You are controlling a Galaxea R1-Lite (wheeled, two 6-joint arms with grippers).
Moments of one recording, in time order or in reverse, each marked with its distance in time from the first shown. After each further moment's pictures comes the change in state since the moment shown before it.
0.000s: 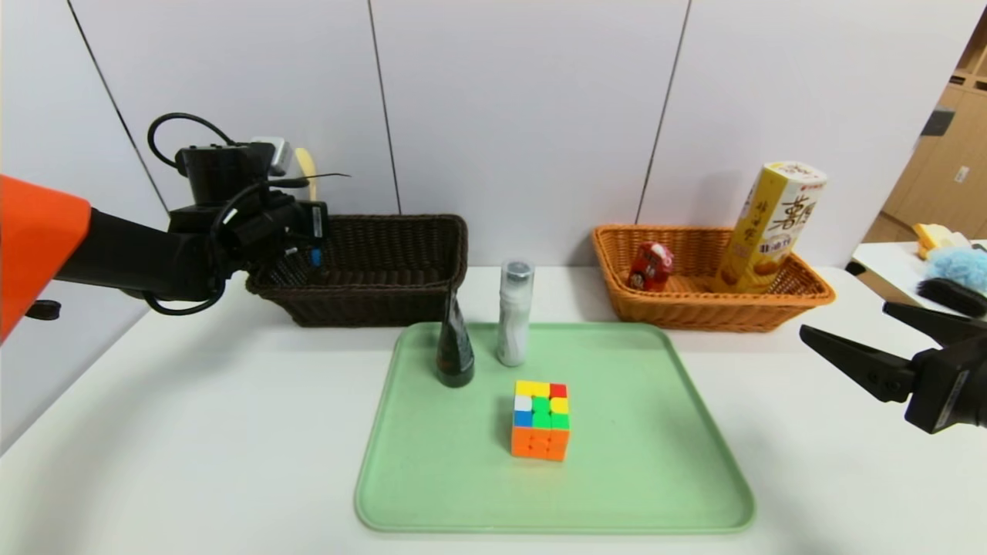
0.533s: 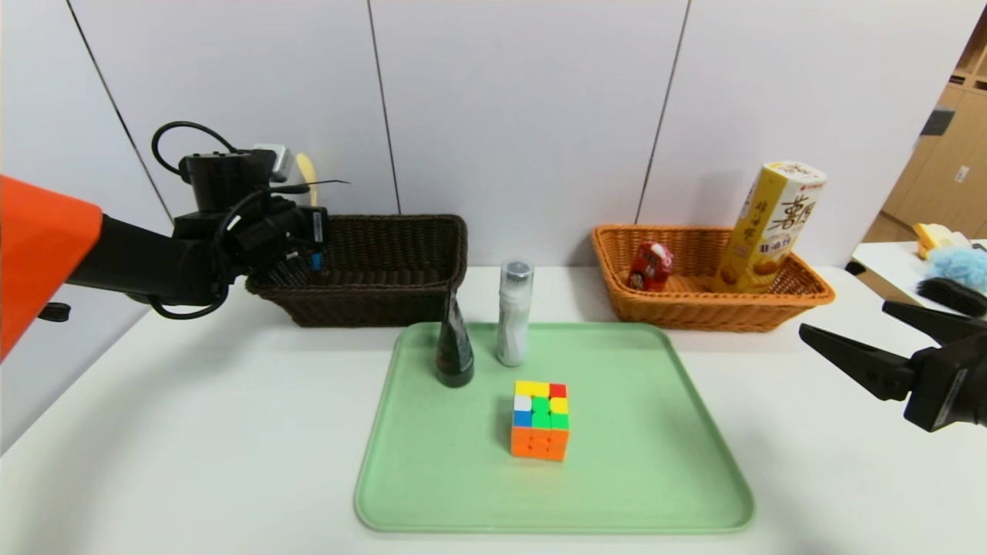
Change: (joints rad) left arm 0.013 0.021 0.003 -0.018 -0.010 -0.003; right arm 0.000 0.004 -0.003 -0.001 0.000 0.001
